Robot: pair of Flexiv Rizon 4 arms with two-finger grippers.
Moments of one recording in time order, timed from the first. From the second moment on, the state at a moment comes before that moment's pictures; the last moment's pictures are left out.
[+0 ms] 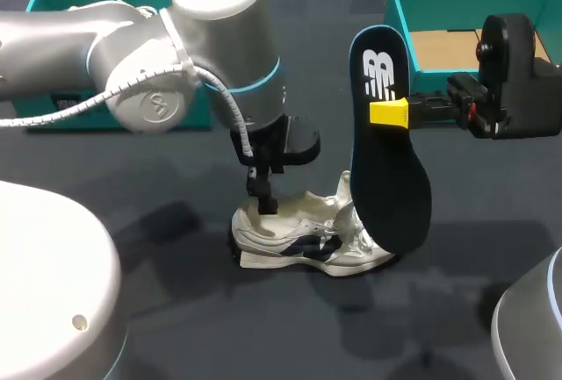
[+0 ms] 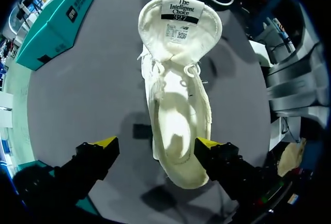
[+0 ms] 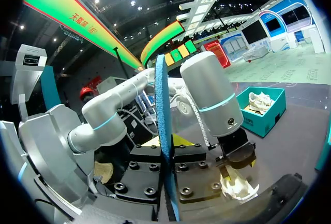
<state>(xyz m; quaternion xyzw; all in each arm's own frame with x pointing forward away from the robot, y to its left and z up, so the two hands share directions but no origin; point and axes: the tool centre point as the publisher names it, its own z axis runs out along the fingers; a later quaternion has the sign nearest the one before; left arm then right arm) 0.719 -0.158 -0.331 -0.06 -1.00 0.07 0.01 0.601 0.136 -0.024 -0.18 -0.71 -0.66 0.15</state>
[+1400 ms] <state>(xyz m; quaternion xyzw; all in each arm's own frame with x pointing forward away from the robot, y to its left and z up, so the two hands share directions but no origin) 0.711 -0.189 -0.400 -0.03 -1.00 0.05 0.02 0.600 0.136 -0.024 -0.18 -0.71 -0.66 0.15</state>
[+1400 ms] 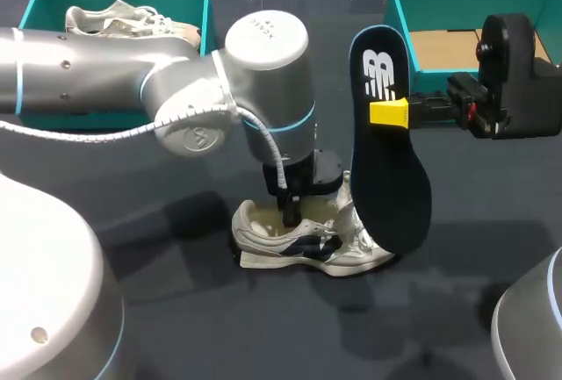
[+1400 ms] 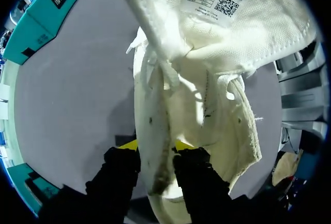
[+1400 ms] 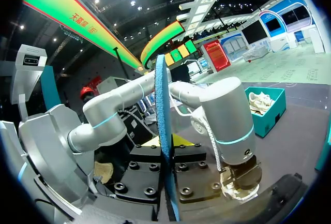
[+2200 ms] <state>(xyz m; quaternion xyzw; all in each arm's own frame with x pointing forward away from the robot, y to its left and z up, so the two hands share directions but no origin) 0.702 -0.186 -0.362 -0.18 -0.98 0.08 0.03 0.600 0.136 -0.024 -0.18 -0.71 -0.66 0.15</state>
